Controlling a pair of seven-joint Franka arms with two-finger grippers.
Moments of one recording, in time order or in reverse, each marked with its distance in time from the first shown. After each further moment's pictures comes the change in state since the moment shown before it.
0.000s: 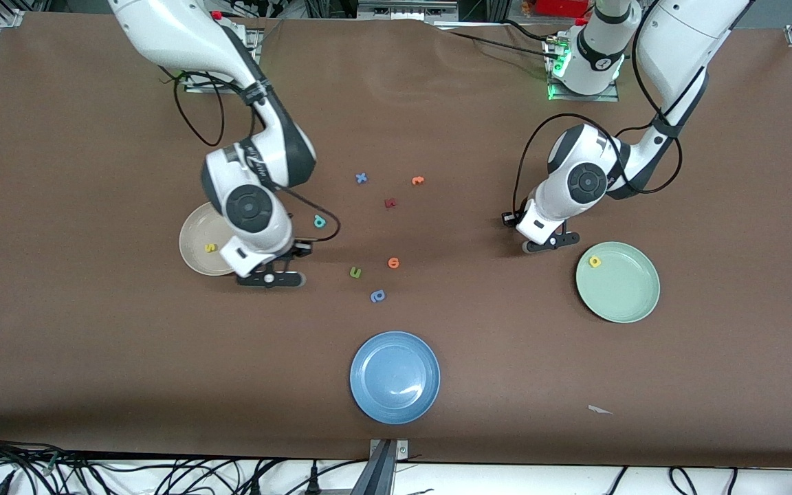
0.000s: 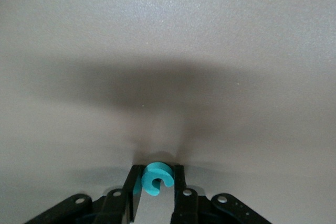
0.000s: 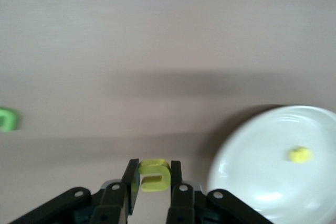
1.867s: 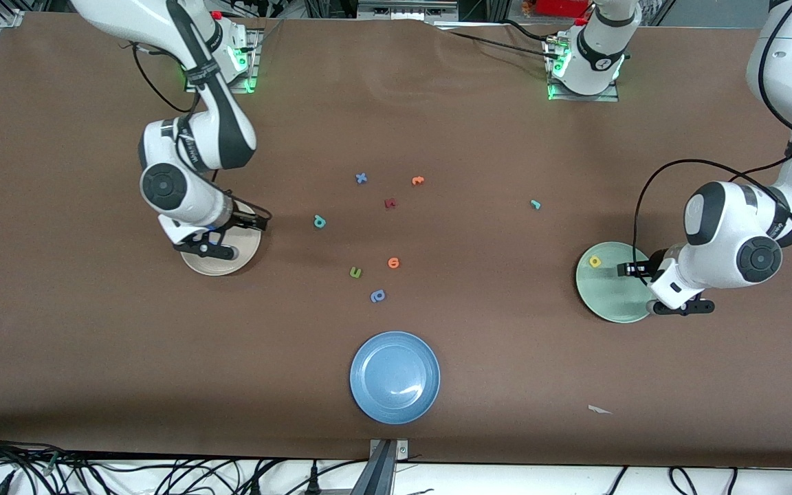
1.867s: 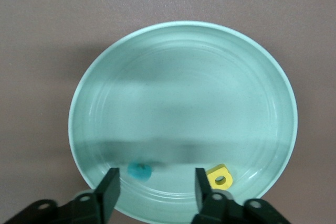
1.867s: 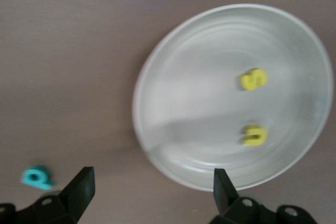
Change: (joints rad) left arm 0.323 0.134 0.061 0.452 0.162 -0.399 0.489; right arm -0.018 -0.213 -0.045 -0.387 0.143 0.153 0.049
